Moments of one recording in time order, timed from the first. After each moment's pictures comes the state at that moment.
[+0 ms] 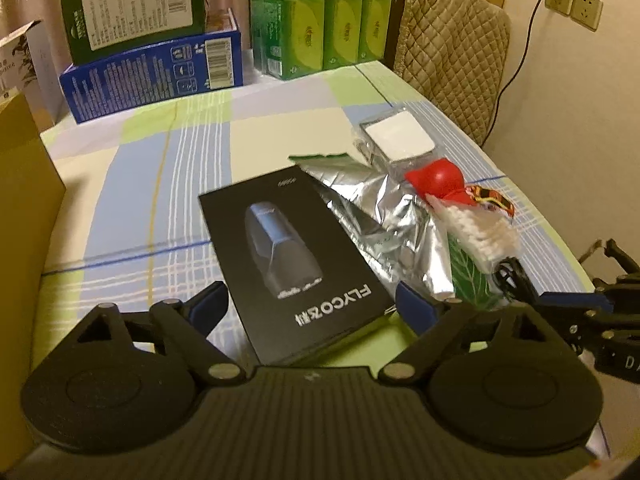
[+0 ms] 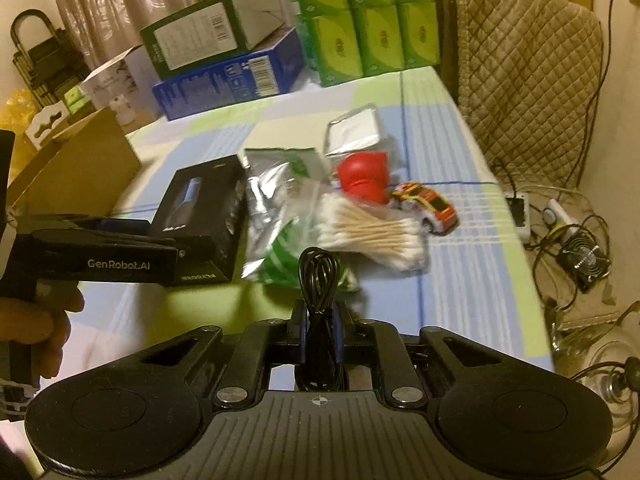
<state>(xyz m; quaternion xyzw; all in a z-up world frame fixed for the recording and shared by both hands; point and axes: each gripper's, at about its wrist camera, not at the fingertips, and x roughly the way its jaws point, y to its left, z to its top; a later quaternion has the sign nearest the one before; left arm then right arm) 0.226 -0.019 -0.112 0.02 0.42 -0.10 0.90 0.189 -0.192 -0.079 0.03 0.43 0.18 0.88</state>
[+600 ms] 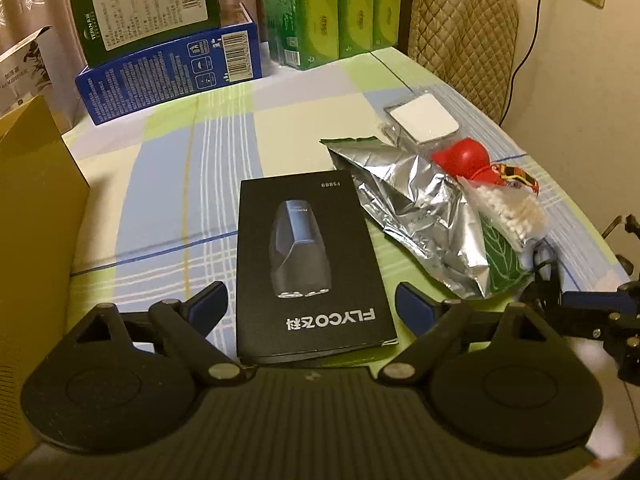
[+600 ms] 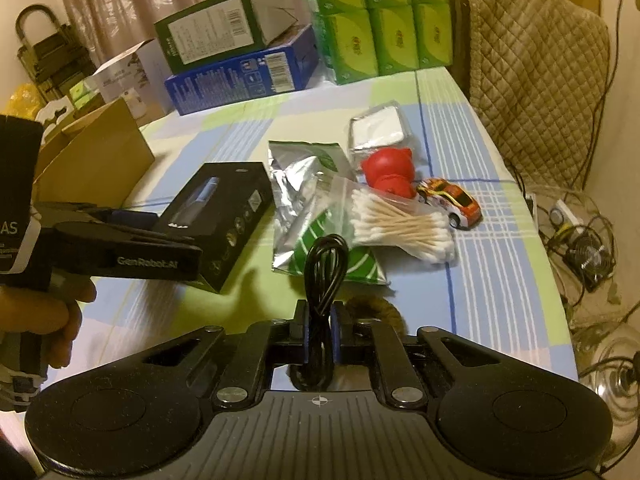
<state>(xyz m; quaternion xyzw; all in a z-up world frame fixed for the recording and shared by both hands) 0.225 -0.007 -0.114 0.06 0.42 -0.08 0.90 0.179 -0.171 -0.079 0.02 0.43 0.19 0.89</state>
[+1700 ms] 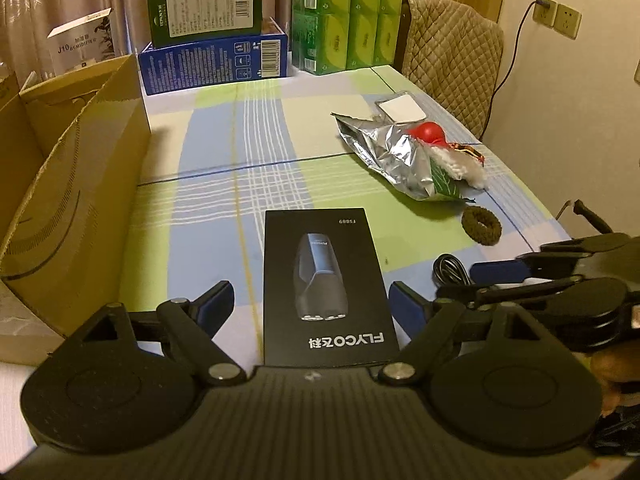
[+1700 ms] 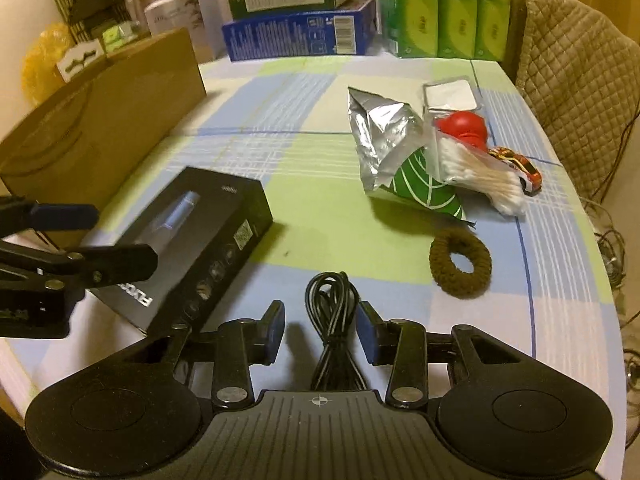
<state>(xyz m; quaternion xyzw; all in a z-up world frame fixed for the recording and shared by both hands) 0.086 0.037 -0.082 0.01 0.40 -0.08 0.91 0.130 -0.114 -0.106 -0.05 0.44 0.21 0.87</state>
